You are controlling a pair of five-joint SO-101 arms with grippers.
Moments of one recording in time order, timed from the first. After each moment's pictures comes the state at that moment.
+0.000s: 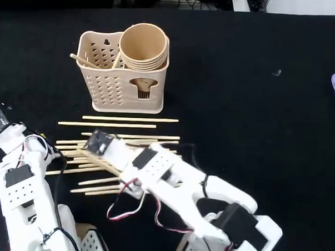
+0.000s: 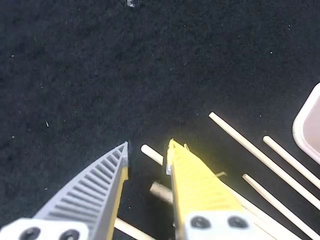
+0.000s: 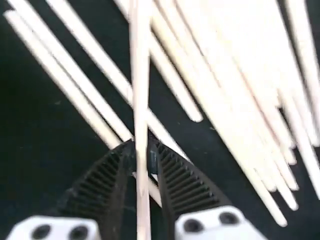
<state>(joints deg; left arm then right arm) -35.2 -57.4 77.0 35.3 11.1 -48.4 -7.8 48.6 50.8 14.0</state>
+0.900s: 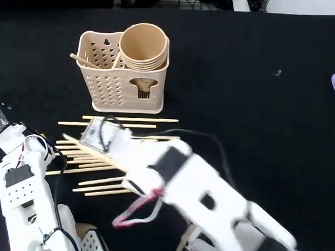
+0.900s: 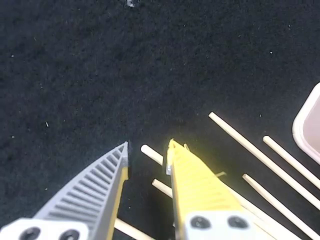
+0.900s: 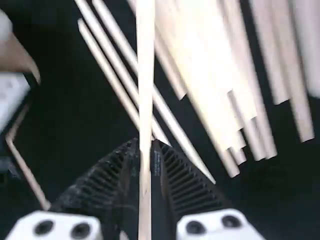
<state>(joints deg) -35.2 -57.4 77.0 35.3 11.1 -50.1 -37.3 36.0 76.2 16.0</state>
